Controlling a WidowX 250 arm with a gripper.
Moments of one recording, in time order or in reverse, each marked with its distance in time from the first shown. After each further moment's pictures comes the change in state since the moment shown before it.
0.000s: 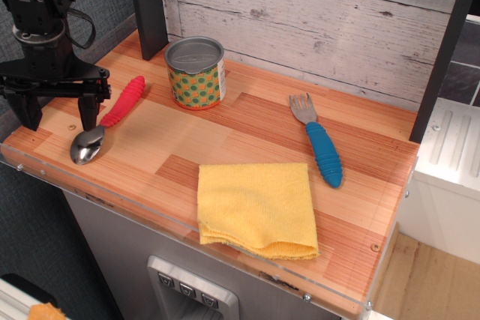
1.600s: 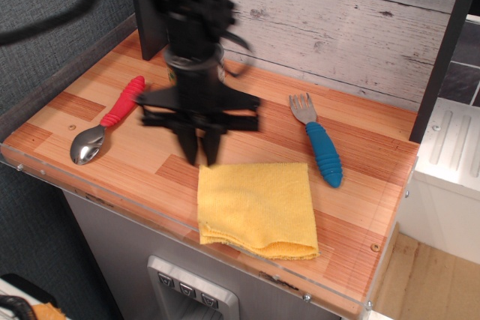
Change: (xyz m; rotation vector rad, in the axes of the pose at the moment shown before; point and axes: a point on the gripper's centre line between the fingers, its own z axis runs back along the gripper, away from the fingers) arm -0.072 -0.154 0.044 -0.188 0.045 -0.149
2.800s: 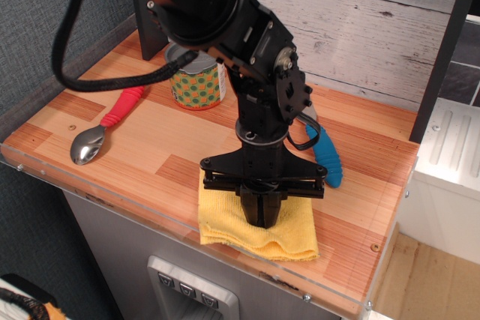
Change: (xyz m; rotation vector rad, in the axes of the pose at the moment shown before) arm -0.021 -0.037 -0.050 -0.010 0.016 -0.040
